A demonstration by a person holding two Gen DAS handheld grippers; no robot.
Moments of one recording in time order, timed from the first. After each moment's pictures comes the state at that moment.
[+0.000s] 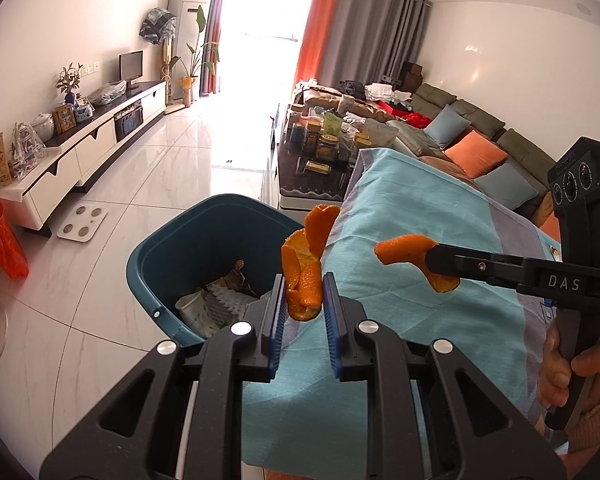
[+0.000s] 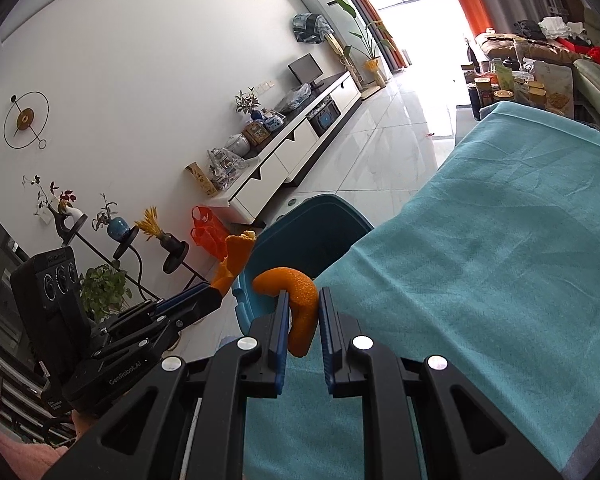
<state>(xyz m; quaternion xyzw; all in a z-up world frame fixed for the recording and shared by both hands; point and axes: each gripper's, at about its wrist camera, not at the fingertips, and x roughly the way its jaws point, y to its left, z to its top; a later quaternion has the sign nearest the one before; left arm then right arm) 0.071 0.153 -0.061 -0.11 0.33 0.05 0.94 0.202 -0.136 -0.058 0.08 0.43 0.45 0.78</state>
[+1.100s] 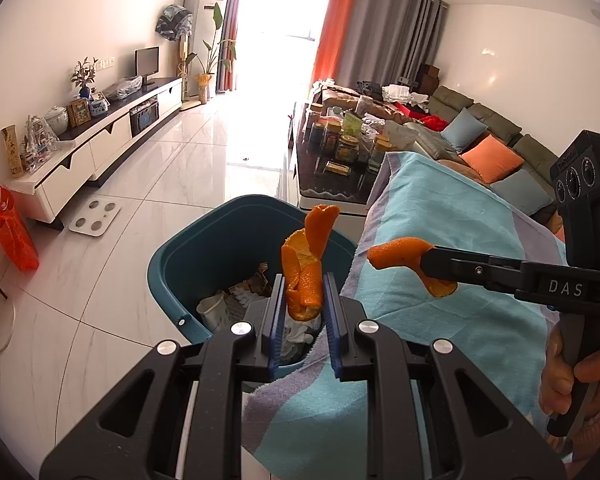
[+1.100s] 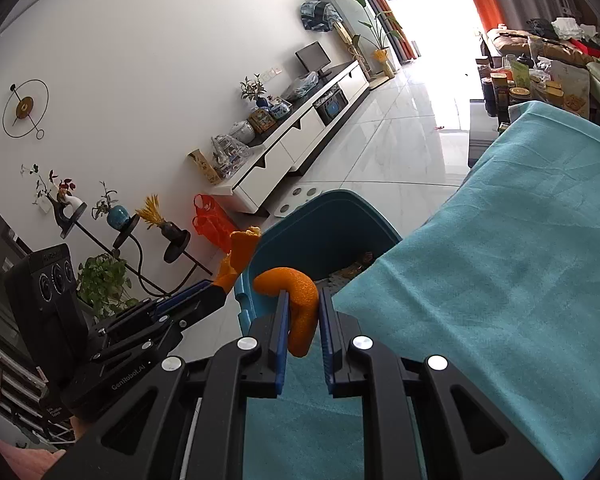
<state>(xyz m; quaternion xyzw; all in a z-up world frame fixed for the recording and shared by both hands) 0.077 0.173 -0.066 -0.12 0.33 0.08 0.93 0.215 -0.097 -0.059 0.06 0.44 0.46 0.77</state>
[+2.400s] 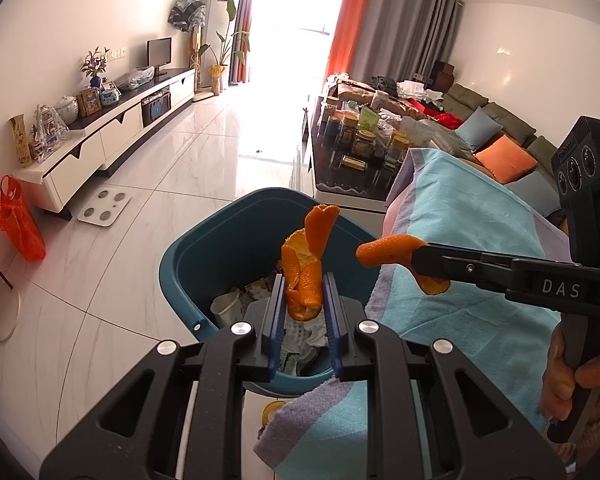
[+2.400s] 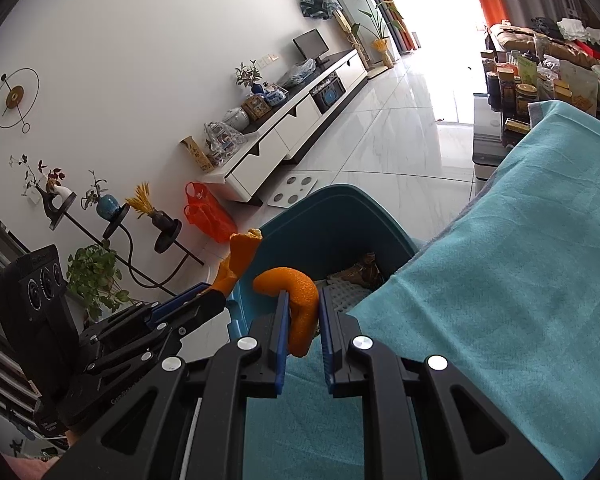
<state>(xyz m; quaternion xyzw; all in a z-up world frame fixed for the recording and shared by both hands) 0.097 0.191 -0.084 -0.13 0.35 0.10 0.92 0.226 -0.062 -0.067 0.04 0.46 0.45 0.77</state>
